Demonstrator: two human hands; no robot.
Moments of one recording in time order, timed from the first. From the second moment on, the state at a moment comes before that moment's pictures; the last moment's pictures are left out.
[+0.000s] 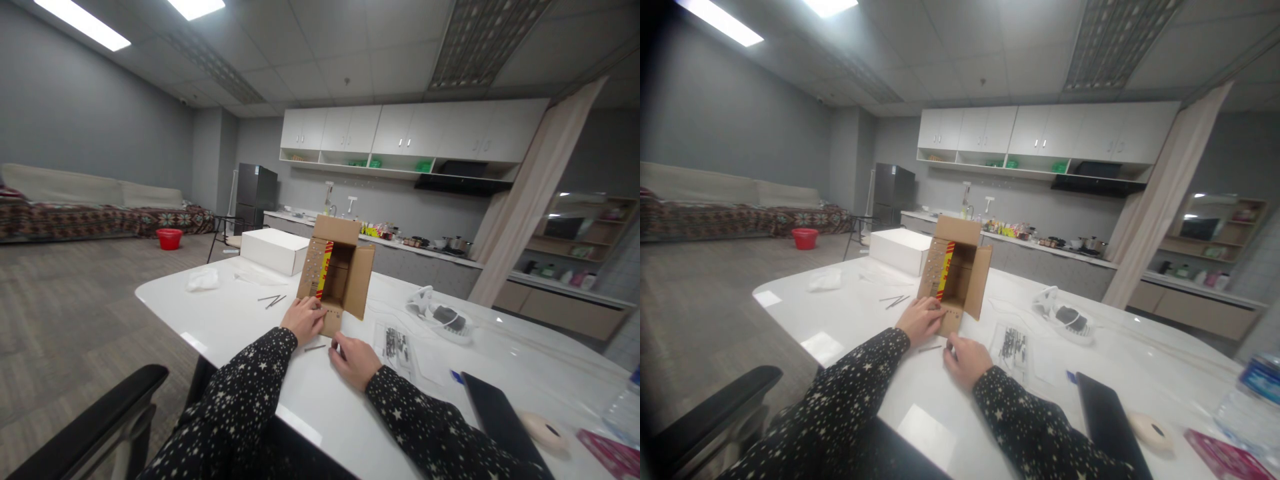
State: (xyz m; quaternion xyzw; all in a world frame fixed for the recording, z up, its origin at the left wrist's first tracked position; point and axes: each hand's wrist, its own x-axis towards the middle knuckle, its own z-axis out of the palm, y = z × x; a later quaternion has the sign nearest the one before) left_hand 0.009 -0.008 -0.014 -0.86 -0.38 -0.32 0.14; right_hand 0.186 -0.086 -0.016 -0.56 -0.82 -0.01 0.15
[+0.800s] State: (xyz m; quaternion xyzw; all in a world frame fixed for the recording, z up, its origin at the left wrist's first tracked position) left_hand 0.007 -0.011 -0.015 -0.86 -0.37 -0.33 0.11; right_hand 0.187 -0.086 -0.017 -0.55 -0.82 -0.02 0.15
